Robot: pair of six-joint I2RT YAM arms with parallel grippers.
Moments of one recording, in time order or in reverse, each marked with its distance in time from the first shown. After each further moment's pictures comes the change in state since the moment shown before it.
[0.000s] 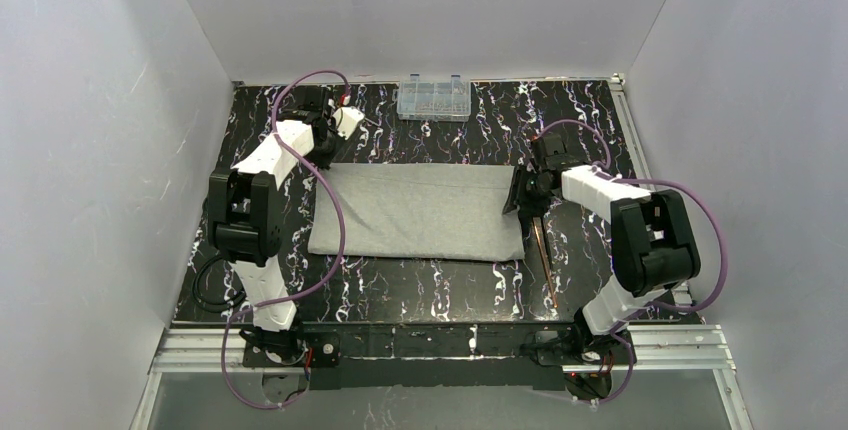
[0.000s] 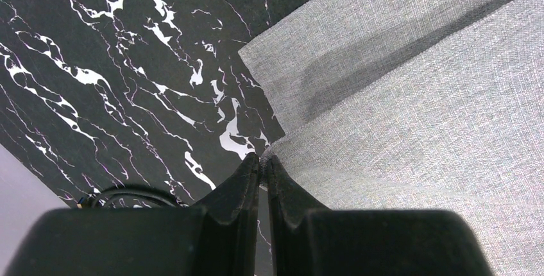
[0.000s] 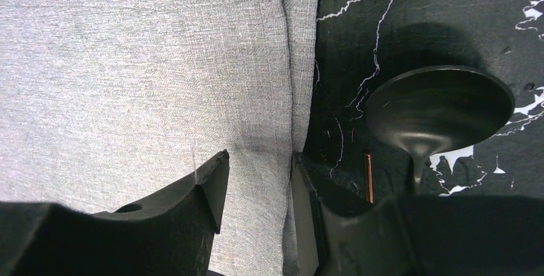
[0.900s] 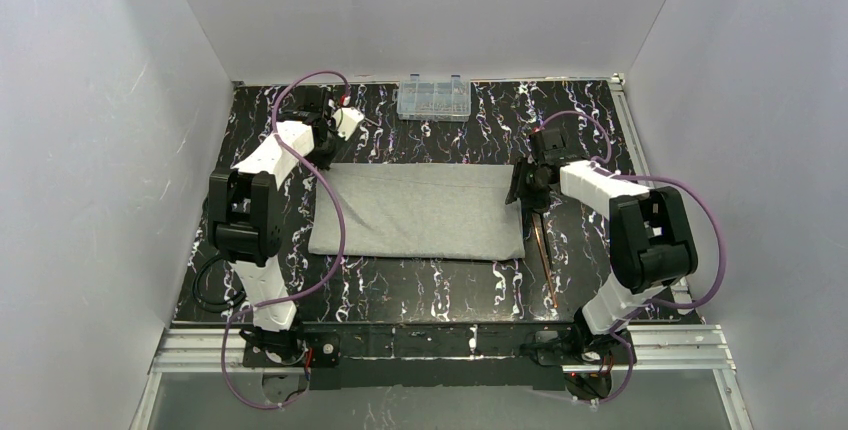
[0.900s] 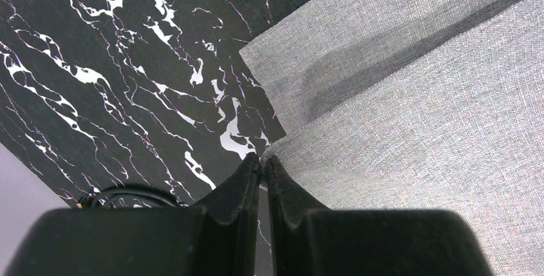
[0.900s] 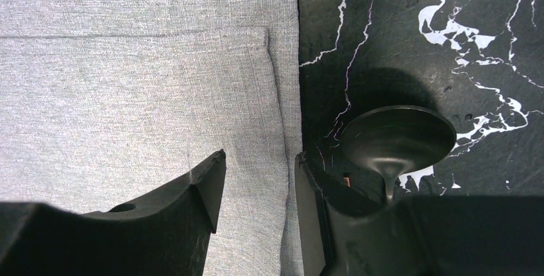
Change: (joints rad) left arm 0.000 0.000 -0.006 0.009 -0.005 0.000; right arm 0.005 0.019 0.047 0.018 0.097 -0.005
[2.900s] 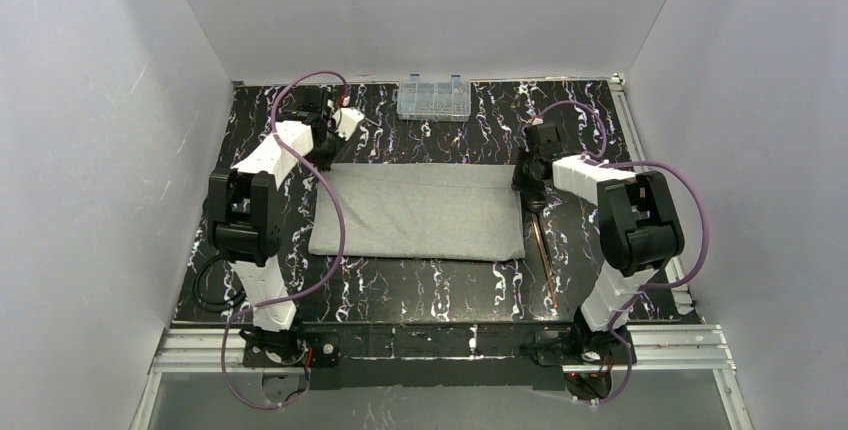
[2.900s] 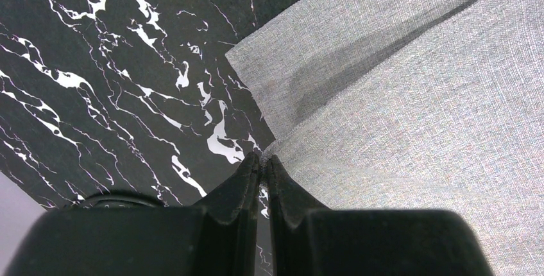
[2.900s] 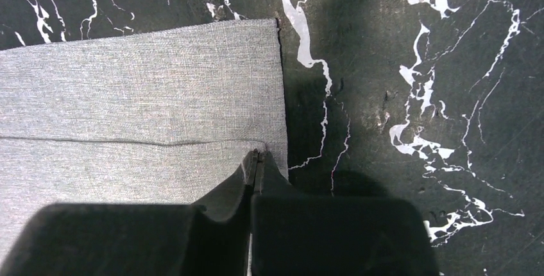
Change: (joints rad) left arm 0.002 0.000 -0.001 -0.009 0.048 -0.018; right arm 0.002 0.115 0.049 0.182 0.109 -0.007
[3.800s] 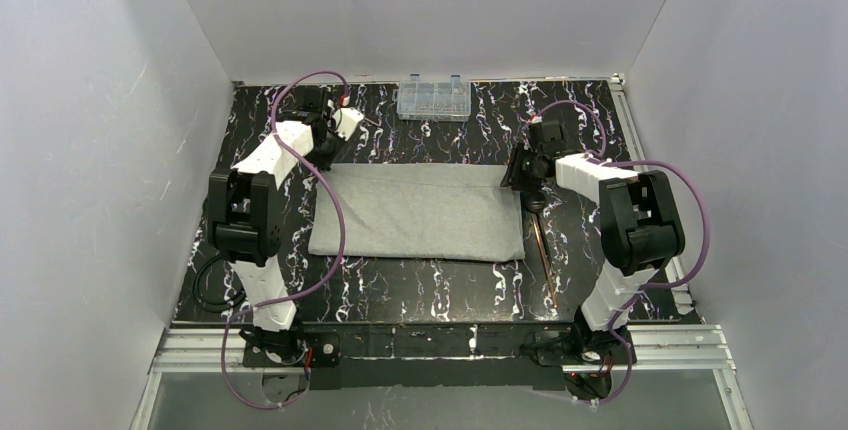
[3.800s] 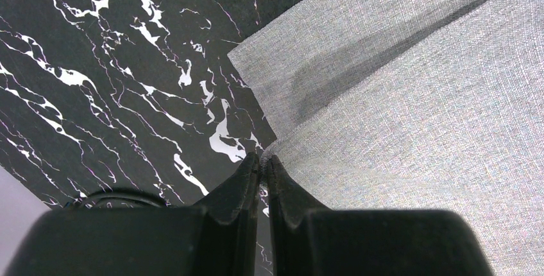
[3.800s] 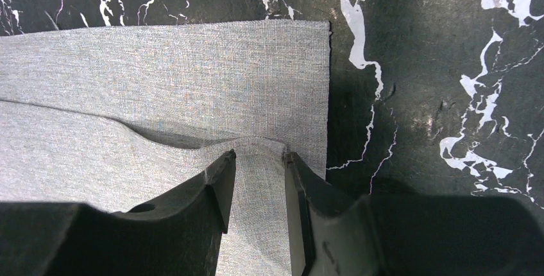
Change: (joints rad) left arm 0.001 0.000 0.000 0.000 -0.015 0.000; right arm -0.027 0.002 0.011 0.010 -0.164 0.006
